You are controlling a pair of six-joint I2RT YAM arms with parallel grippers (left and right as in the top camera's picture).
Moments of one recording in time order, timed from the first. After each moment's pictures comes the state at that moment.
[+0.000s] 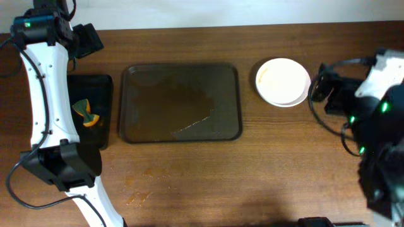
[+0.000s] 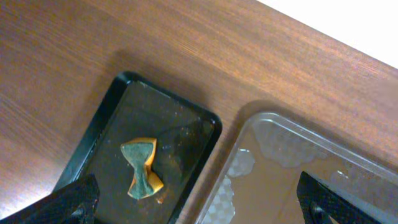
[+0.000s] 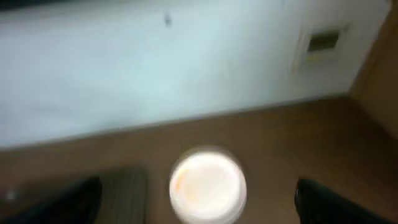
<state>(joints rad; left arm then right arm) 0.14 2.11 2.39 -1.33 -0.15 -0.30 0.01 0.92 1.28 -0.67 0.09 0.15</state>
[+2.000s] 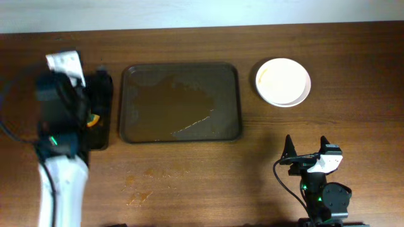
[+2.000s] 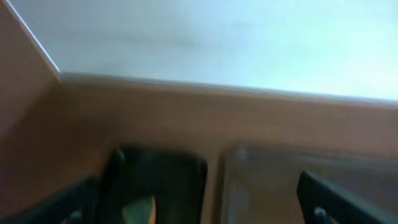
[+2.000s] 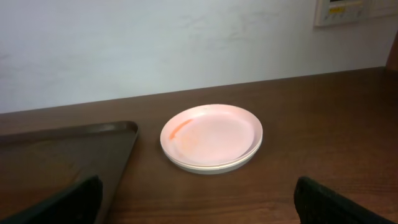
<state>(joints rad) 0.14 1.22 1.03 -0.20 -0.04 0.02 -0.01 0.01 0.01 -0.08 0.01 0.13</state>
